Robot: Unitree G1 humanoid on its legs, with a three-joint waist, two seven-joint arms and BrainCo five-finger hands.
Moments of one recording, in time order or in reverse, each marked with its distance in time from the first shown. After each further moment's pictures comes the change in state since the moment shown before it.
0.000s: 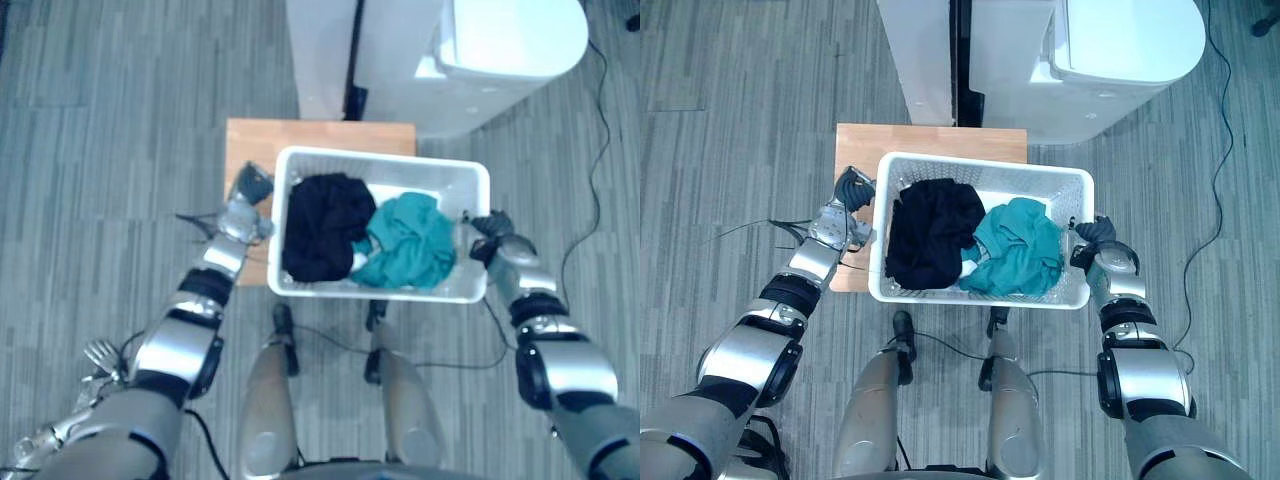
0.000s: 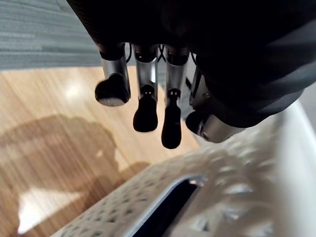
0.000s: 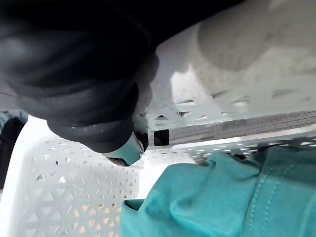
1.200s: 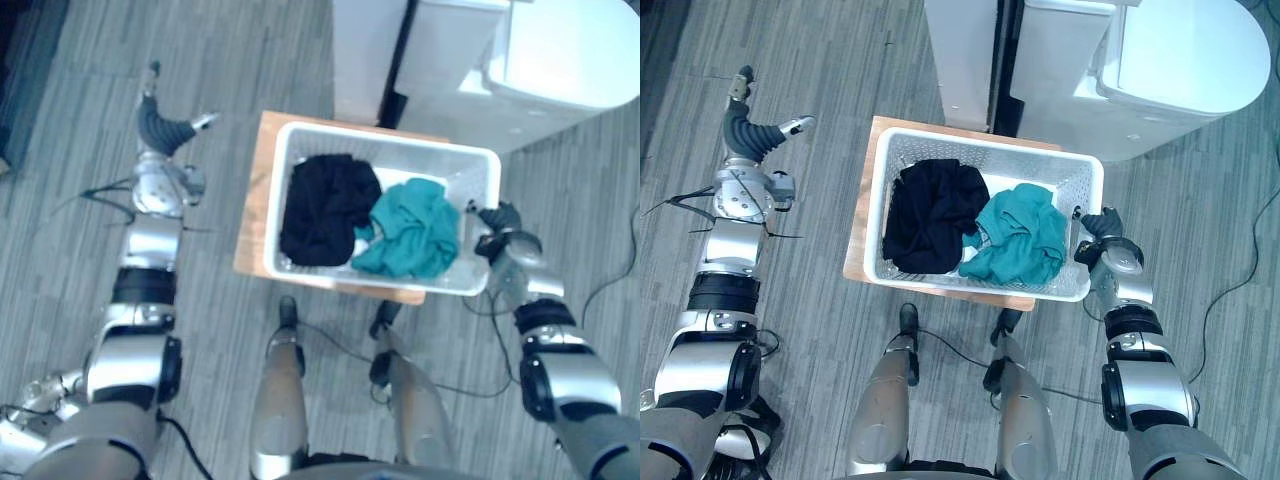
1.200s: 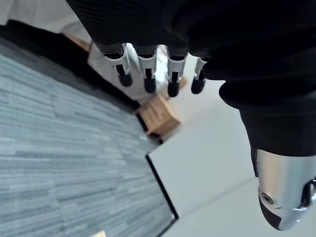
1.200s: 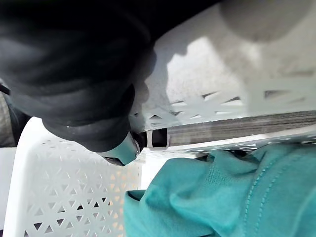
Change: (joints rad) left arm 0.105 0.189 0.307 -0.403 -0.010 -0.004 0.071; right arm 0.055 -0.014 -0.018 -0.141 0.057 0.000 -0.008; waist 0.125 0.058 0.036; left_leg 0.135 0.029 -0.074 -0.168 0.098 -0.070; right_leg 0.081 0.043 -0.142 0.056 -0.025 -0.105
